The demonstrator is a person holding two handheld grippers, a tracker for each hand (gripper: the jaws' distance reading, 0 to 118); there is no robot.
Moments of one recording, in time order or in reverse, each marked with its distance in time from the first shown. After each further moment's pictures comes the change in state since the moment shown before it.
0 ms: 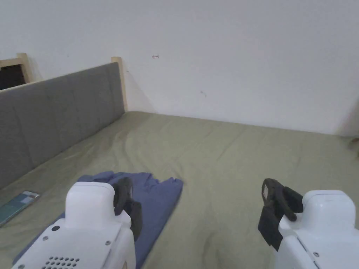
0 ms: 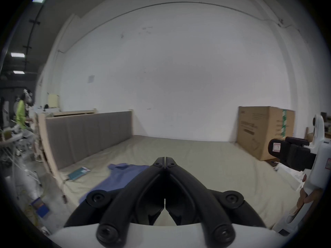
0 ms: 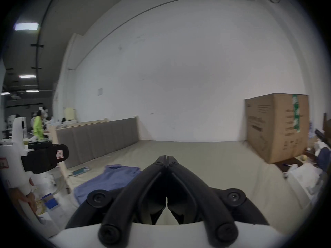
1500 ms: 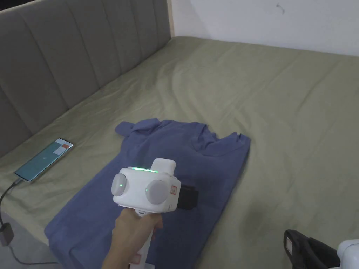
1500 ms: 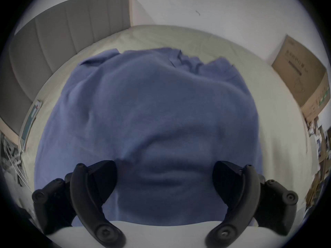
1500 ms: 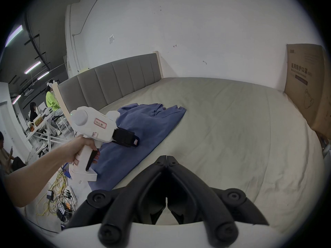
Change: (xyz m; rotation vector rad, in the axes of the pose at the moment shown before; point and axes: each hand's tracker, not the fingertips) left arm -0.104 -0.208 -0.361 -0.947 -0.034 -0.016; right arm -0.015 -0.132 -0.152 -0.534 0.169 -0.051
